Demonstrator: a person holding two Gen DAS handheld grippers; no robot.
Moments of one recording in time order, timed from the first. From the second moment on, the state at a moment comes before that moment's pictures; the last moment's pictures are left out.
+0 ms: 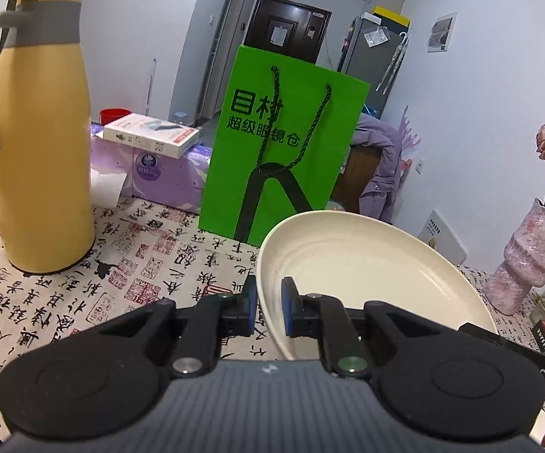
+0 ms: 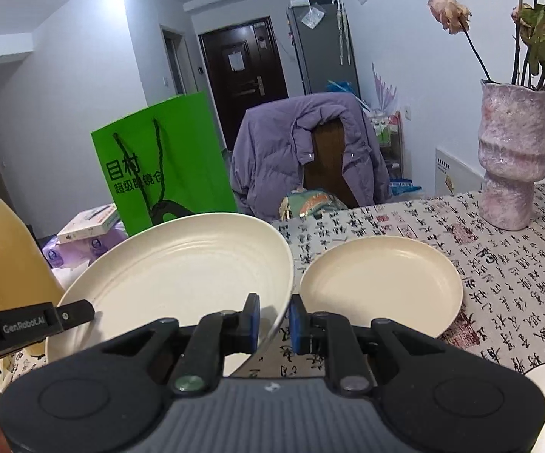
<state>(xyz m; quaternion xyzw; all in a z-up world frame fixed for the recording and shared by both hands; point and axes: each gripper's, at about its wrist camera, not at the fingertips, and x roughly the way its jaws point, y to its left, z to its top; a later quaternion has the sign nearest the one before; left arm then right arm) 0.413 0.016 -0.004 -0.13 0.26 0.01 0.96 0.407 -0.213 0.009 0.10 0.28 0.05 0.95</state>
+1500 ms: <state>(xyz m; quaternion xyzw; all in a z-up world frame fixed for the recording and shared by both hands) 0.278 -0.019 0.063 -0.08 0.17 0.02 0.98 0.287 -0.245 0.066 0.13 0.21 0.07 0.97</state>
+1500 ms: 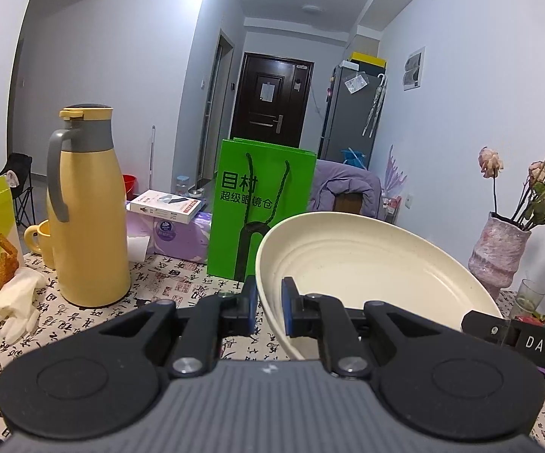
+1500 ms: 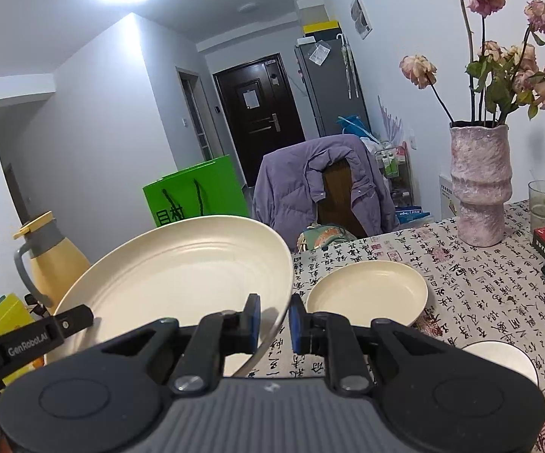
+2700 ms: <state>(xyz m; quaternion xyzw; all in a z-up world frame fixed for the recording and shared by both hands) 0.176 -0.029 0.090 -0.07 0.14 0.01 0.99 0.186 -0.258 0.086 0.13 0.19 0.08 0.97</state>
